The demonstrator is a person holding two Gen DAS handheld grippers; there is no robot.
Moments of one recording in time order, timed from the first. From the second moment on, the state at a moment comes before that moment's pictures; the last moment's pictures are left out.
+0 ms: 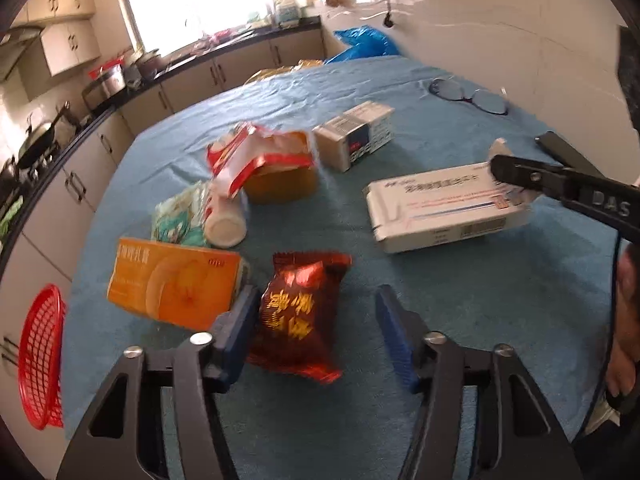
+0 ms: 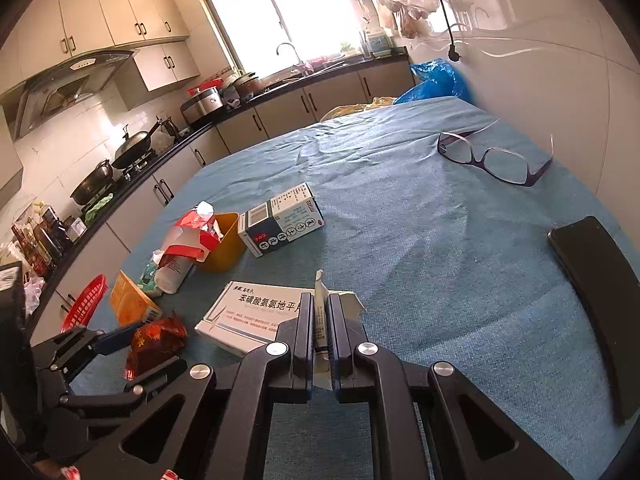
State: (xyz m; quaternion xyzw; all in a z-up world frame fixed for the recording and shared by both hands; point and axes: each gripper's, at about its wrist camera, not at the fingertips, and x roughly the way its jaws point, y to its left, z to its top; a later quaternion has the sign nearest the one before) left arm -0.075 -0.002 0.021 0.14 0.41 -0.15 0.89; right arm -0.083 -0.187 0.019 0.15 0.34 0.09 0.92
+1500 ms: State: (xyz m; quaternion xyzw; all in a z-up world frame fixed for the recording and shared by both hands) left arm -0.098 0.040 0.048 0.02 0.30 -0.13 0.94; right arm -0.098 -0.190 0.029 0.17 0.28 0.13 0.94
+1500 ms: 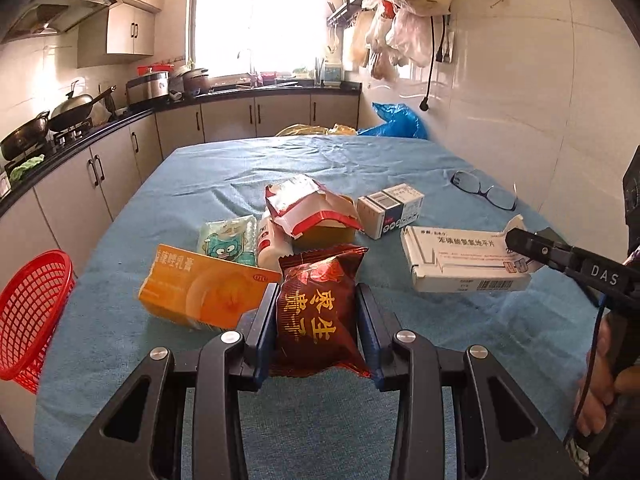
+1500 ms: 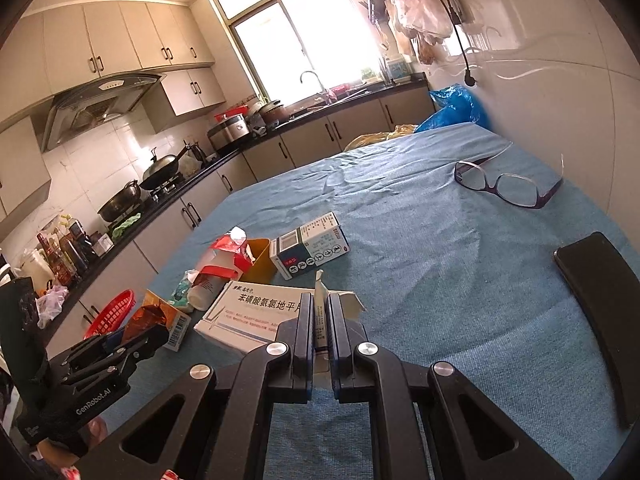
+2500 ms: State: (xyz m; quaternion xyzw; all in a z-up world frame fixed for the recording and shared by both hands) left arm -0.099 0.041 0.048 0.02 0.30 -0.12 0.95; right arm -0.097 -0.189 0.026 0.17 0.28 0.12 0.94
